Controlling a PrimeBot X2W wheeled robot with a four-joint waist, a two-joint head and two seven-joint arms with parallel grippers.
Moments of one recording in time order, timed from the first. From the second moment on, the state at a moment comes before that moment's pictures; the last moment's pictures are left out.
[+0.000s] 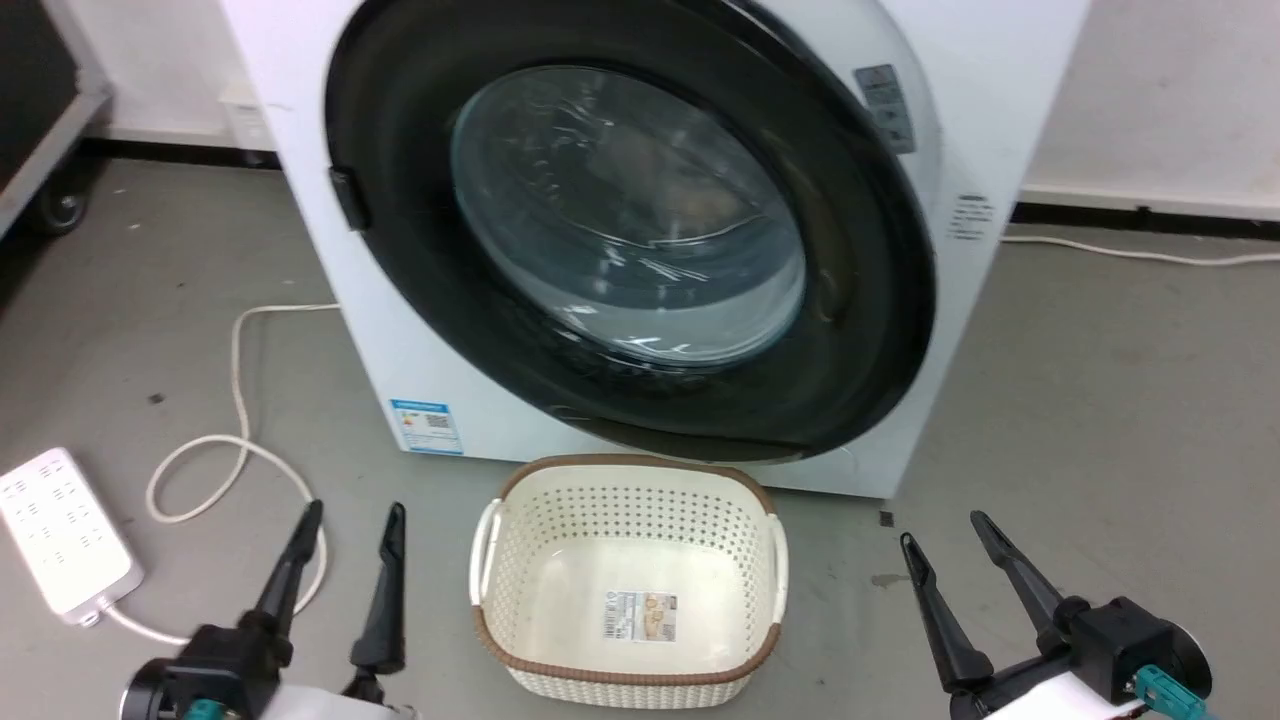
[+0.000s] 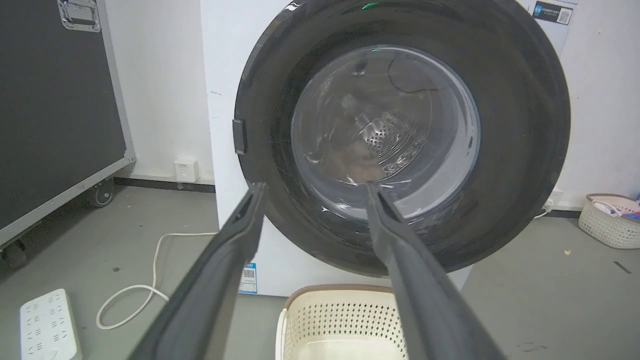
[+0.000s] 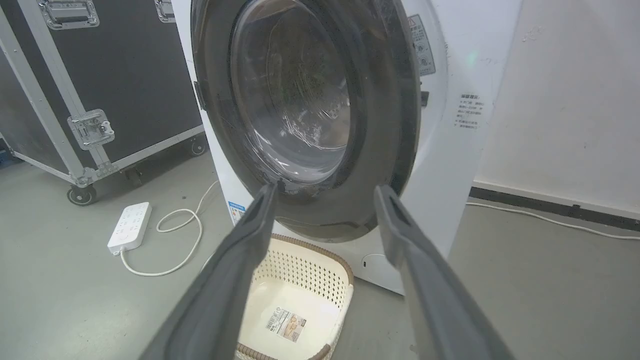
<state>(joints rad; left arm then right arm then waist) 0.06 0.18 -0.05 -0.01 -0.26 -0.08 -0.26 0.00 -0.11 0.13 0.14 0.14 0.13 -0.26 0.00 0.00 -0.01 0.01</state>
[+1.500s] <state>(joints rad) -0.13 0.05 -0.17 0.05 -0.11 -0.07 -0.26 -0.87 -0.64 0.31 0.57 0.52 0.13 -0.11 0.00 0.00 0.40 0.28</state>
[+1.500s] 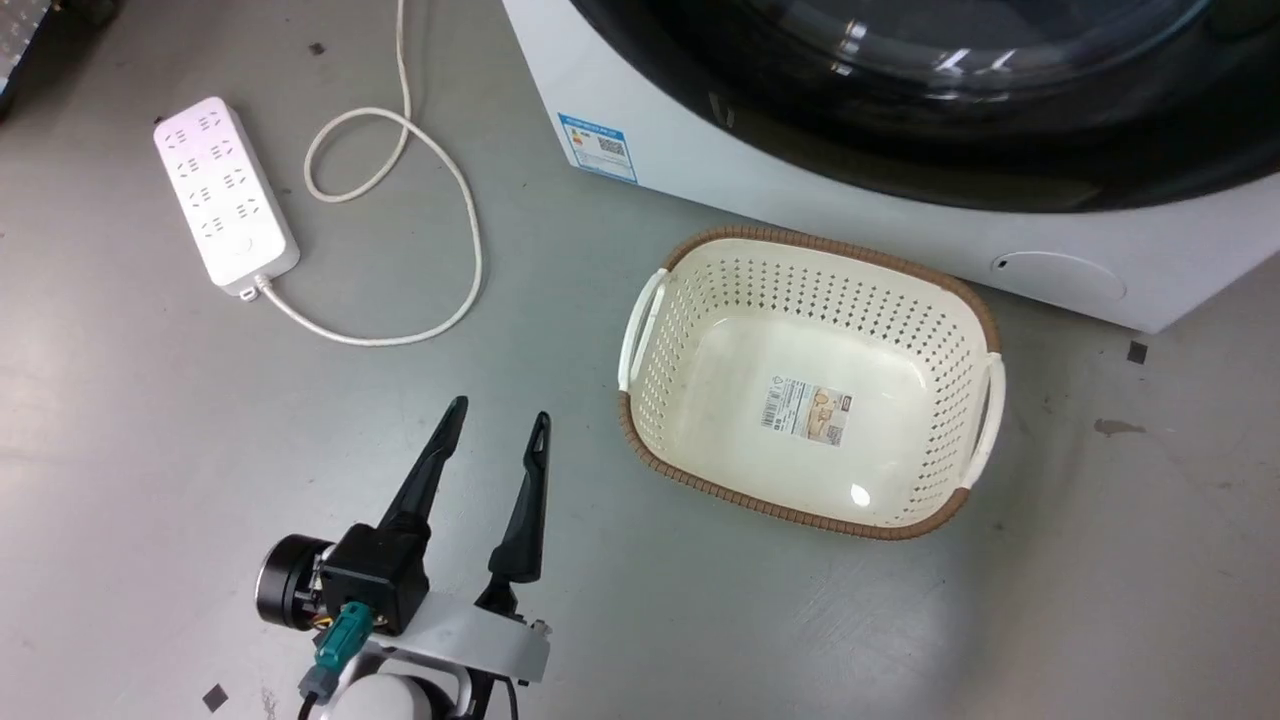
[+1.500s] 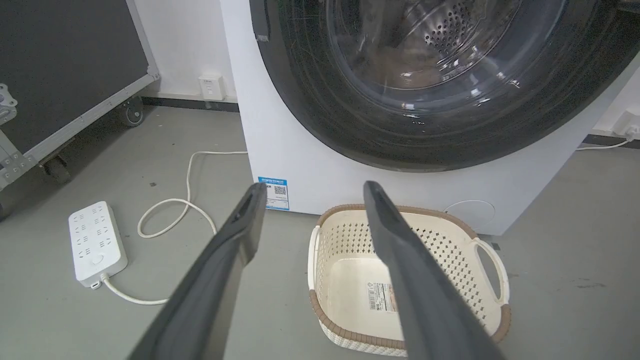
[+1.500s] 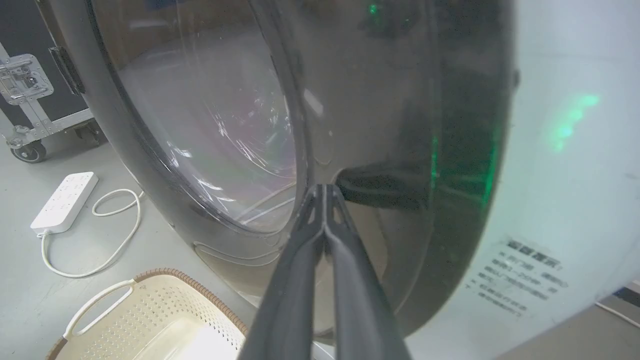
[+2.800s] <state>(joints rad) 0.01 0.06 -0.04 0.11 -0.12 -0.09 -0.26 -0.12 -0.14 -0.10 0.26 0.19 0.13 -0.26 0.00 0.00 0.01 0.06</state>
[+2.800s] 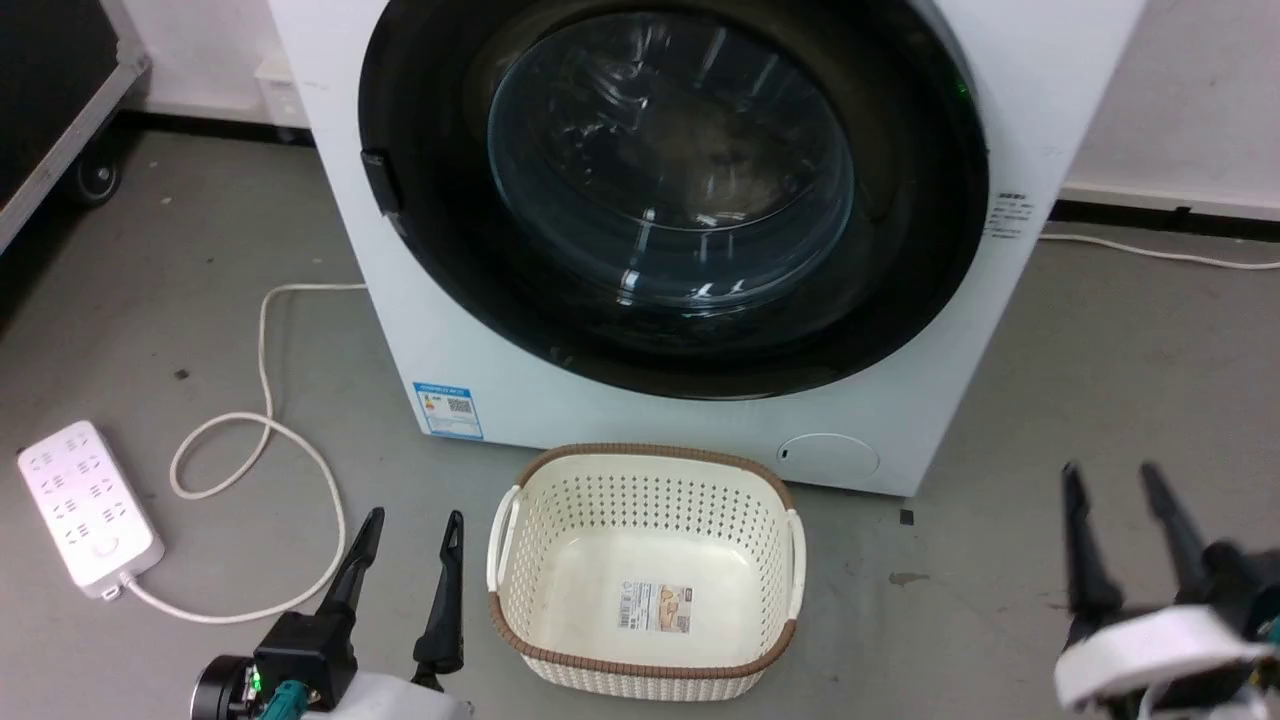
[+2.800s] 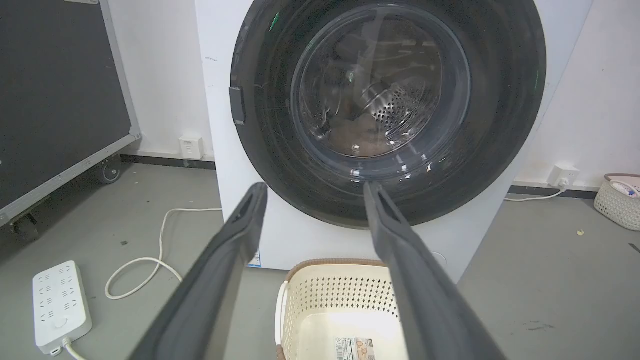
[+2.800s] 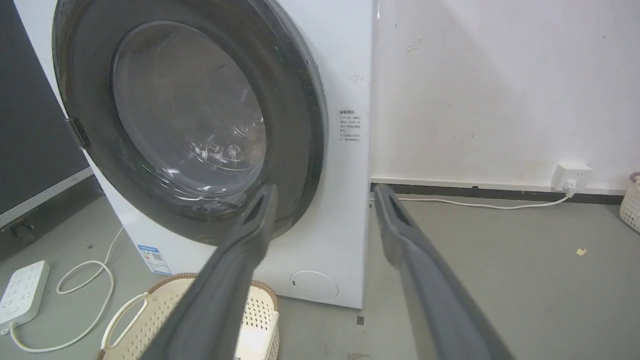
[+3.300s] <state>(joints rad) 0.02 0.05 -0.04 0.15 -0.10 -0.07 -0.26 0.03 -0.06 -0.10 0.19 0.07 0.13 -0.26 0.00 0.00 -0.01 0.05</state>
